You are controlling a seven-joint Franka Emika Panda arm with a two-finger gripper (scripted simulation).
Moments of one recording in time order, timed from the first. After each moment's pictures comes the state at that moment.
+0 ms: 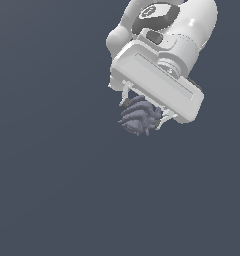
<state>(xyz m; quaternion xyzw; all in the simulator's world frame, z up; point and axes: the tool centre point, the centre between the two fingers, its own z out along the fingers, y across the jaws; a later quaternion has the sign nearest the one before) 0.116 0.042 0.416 0.84 -0.05 0.46 0.28</state>
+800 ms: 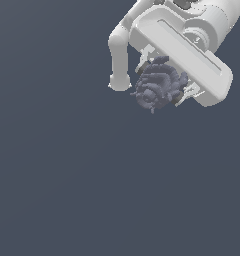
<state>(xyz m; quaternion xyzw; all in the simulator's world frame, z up) 0.108 0.067 0.479 0.78 -0.10 0.52 0.33</state>
